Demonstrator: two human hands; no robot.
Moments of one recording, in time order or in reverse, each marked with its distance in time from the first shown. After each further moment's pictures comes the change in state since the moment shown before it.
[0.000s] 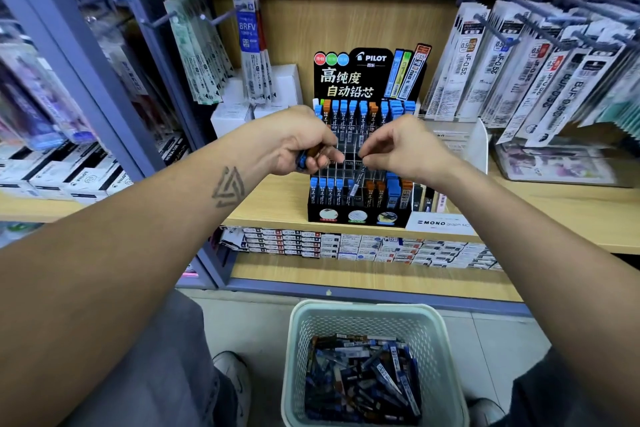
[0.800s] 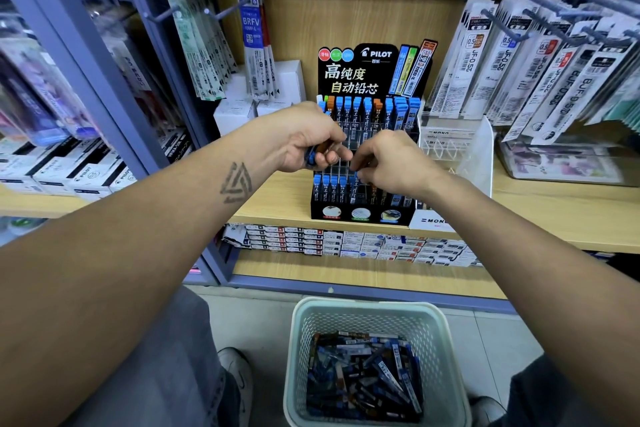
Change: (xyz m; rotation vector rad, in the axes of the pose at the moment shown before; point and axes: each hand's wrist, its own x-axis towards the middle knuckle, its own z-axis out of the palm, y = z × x) left_hand -0.001 0.001 0.004 -0.031 0.003 0.015; right_hand -0.003 -0.010 0.023 -0.243 -0.069 -0.064
